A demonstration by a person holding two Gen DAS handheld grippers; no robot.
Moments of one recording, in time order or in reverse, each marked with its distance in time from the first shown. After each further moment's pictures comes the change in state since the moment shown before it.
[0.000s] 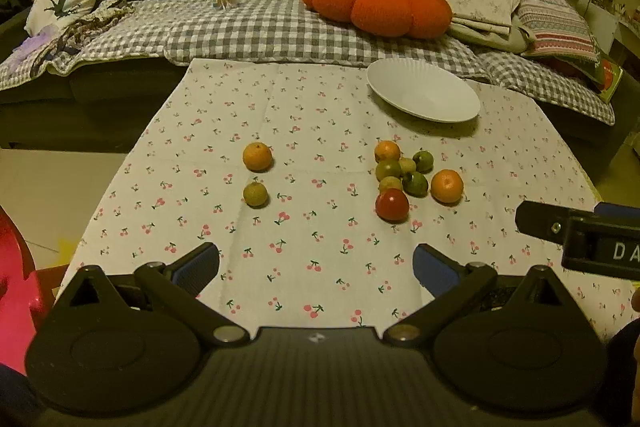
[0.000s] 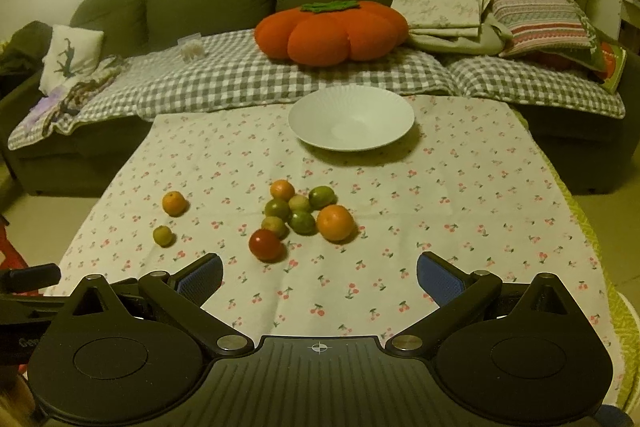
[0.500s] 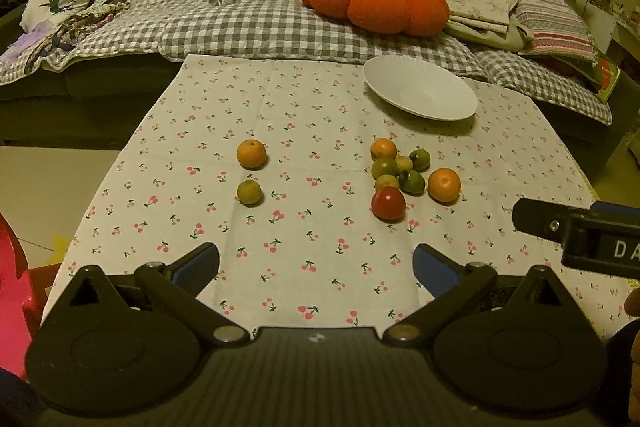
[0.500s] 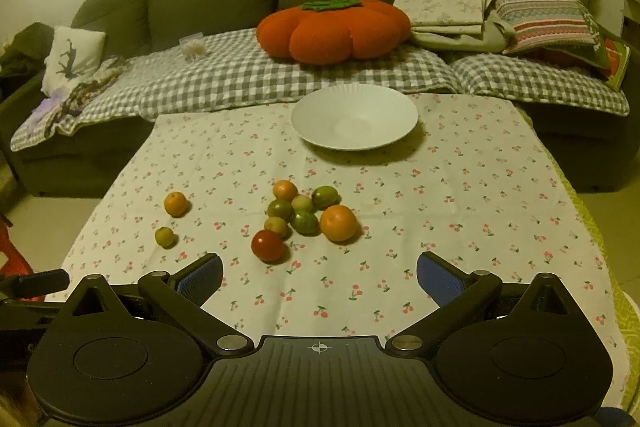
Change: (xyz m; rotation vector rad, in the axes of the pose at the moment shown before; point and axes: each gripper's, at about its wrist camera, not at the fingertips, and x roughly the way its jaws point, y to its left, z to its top) left arm 0.007 0.001 -0.001 -0.001 0.008 -0.019; right arm 0.006 -0.001 0.000 0.004 0.001 0.011
